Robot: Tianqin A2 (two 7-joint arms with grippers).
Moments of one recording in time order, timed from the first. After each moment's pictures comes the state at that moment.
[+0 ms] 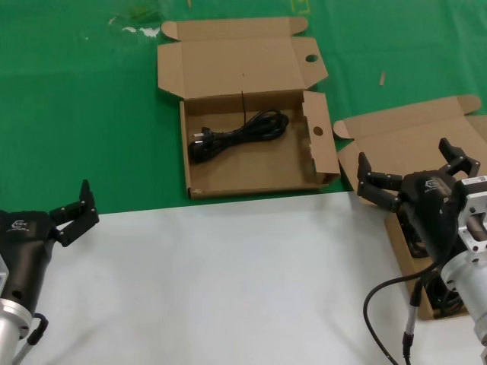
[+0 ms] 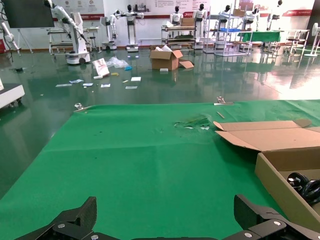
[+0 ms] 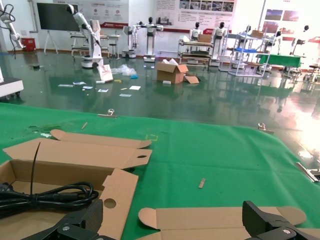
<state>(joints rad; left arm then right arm) 0.00 -0.30 1.60 -1.60 -1.80 0.00 0.00 0.03 0.31 -1.61 1.59 1.79 -0.03 0.00</state>
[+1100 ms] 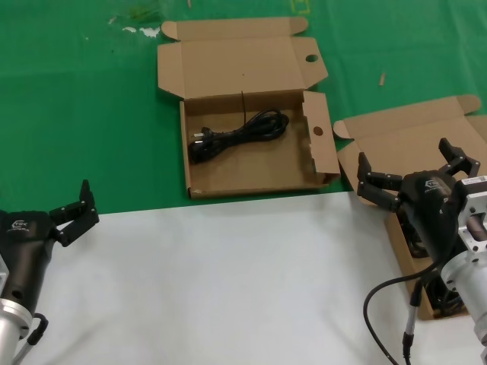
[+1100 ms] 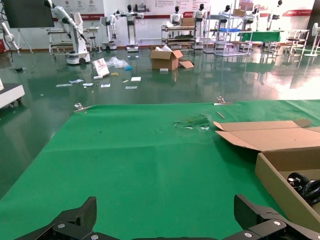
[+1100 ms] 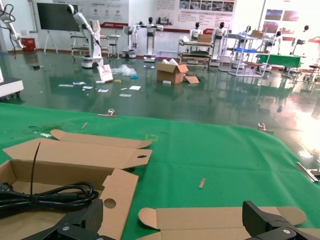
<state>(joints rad) 0.00 -0.30 1.60 -1.60 -1.80 0.00 0.00 0.03 0.31 -1.61 1.59 1.79 -0.03 0.00</state>
